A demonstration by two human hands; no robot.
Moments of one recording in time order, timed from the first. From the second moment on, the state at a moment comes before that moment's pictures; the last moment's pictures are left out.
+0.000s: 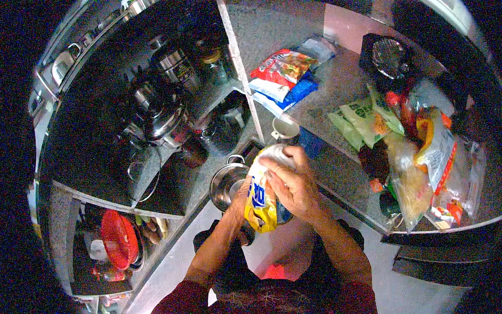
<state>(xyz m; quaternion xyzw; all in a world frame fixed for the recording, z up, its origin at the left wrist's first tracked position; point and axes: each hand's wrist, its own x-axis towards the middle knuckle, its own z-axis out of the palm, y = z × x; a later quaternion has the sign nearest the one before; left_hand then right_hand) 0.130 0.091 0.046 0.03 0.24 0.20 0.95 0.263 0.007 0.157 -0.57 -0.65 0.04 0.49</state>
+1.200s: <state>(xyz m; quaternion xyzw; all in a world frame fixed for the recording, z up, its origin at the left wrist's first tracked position) 0.098 0.121 0.074 0.25 0.41 0.55 0.68 0.286 -0.006 0.130 -0.63 -0.50 0.15 0.58</state>
